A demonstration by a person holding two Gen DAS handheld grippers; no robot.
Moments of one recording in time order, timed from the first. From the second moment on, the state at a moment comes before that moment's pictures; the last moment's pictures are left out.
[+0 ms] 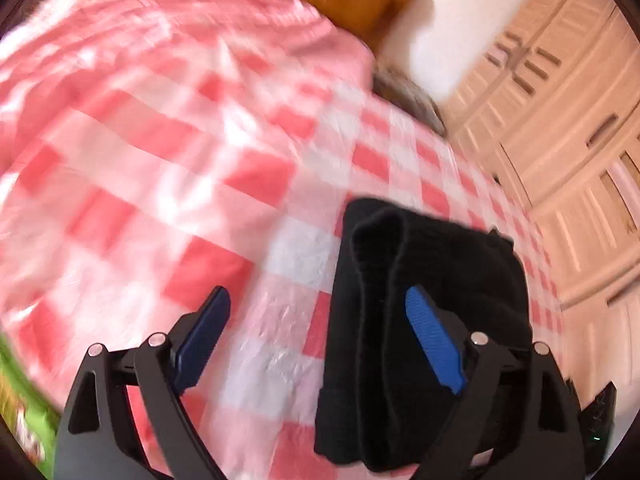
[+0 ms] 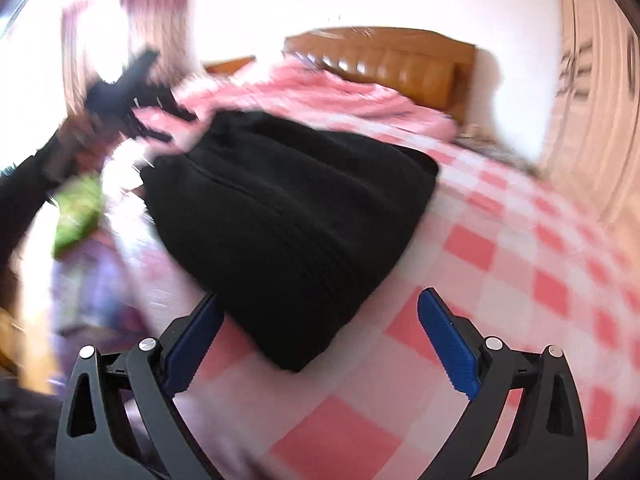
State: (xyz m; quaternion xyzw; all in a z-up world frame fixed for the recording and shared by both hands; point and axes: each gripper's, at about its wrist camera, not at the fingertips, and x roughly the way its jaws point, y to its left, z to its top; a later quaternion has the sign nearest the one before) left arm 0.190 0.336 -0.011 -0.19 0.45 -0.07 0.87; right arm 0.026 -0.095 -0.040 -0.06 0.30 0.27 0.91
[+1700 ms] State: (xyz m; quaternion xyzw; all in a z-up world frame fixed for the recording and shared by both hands) left arm 0.131 0.130 -0.058 0.04 0.35 -0.17 0.92; right arm 0.103 -0.096 -0.009 0.03 0.34 0.42 0.84
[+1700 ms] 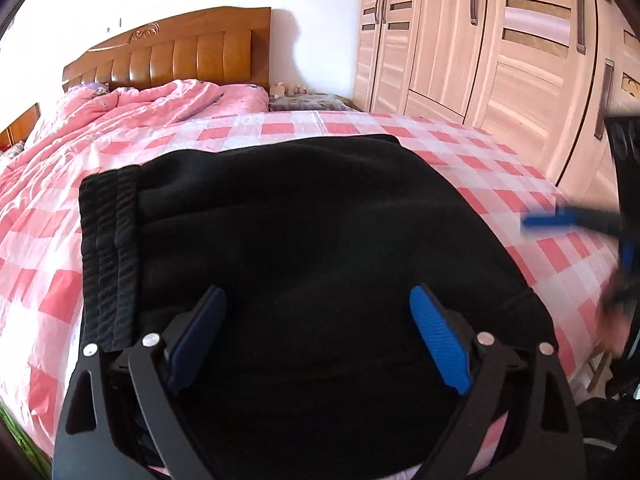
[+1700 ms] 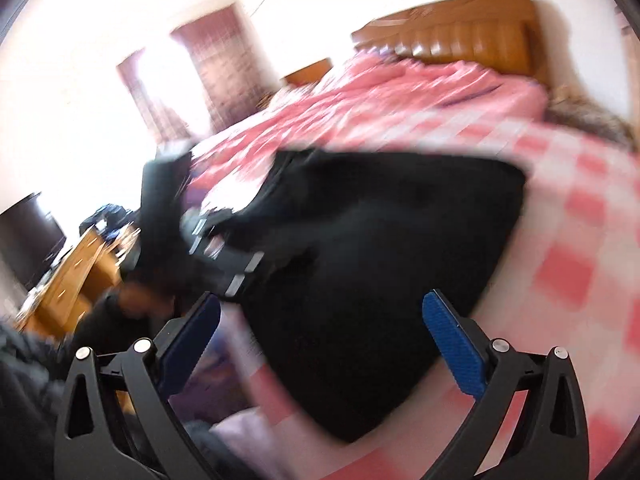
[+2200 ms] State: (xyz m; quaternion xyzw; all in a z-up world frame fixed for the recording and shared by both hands) left arm 0.130 0.130 -0.061 0.04 0.34 -0.17 0.92; right arm 0.307 -0.046 -0.026 0.10 0.45 0.34 0.82
